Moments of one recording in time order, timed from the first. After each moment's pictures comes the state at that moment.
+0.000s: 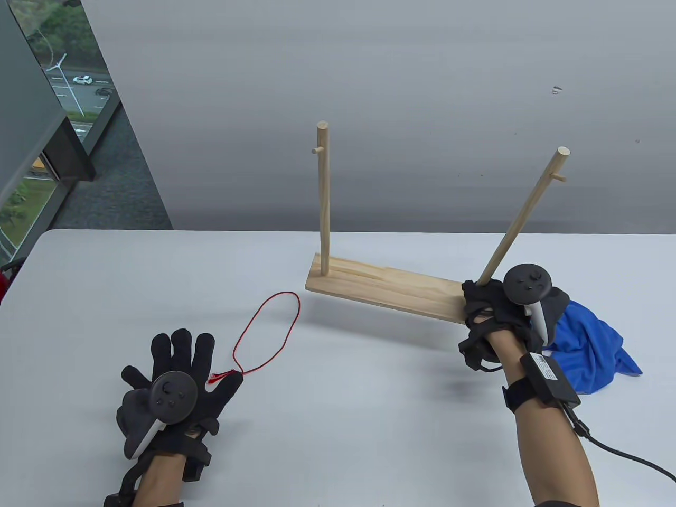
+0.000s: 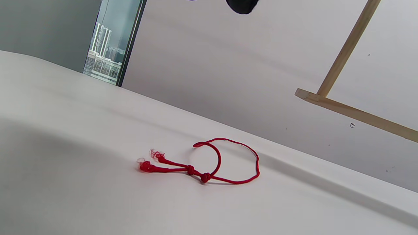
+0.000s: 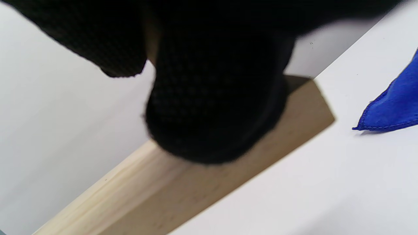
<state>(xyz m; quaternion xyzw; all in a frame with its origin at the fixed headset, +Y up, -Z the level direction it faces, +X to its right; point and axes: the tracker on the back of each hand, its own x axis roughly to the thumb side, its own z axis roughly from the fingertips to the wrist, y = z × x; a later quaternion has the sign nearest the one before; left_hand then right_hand) -0.289 -0.692 -0.301 0.06 0.02 0.16 0.98 0.265 -0.661 -0.441 -0.13 -0.08 0.92 0.35</state>
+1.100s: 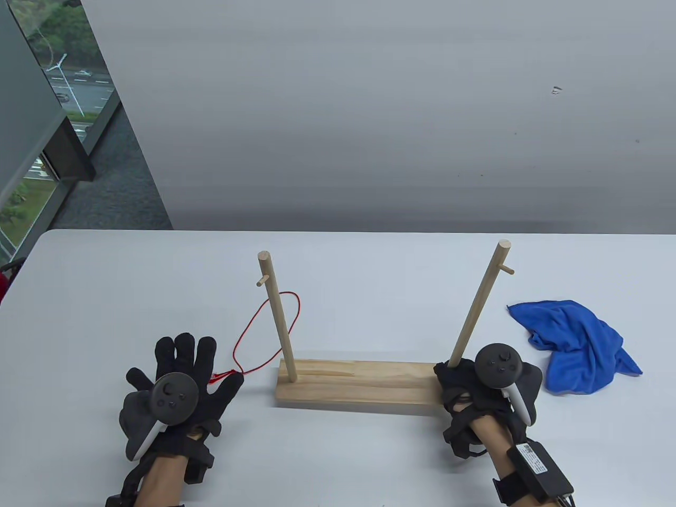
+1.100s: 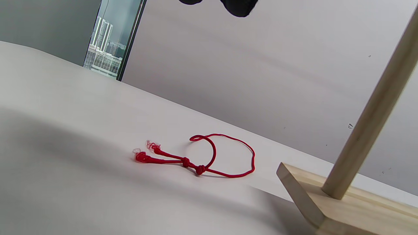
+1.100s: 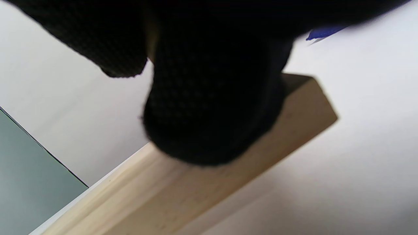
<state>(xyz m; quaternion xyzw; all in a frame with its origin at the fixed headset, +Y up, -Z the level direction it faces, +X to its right) -0.288 -0.698 -0.301 0.05 0.02 0.17 0.98 0.221 -0.741 -0.353 -0.06 0.01 0.94 0.34</state>
